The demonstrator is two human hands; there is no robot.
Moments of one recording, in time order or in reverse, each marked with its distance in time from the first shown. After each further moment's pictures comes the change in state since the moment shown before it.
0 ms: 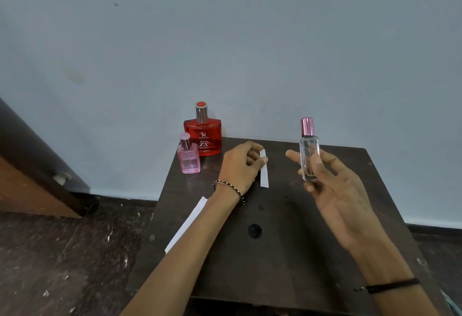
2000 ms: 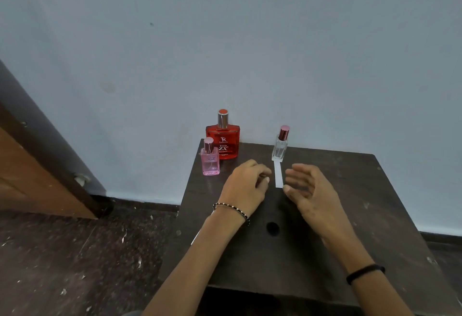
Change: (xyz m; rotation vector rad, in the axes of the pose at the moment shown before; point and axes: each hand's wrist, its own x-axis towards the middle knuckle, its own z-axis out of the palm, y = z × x) left_hand -0.045 0.003 -0.038 0.296 -0.100 0.196; right_hand 0.001 0.042 0.027 -0.823 0.067 -0.031
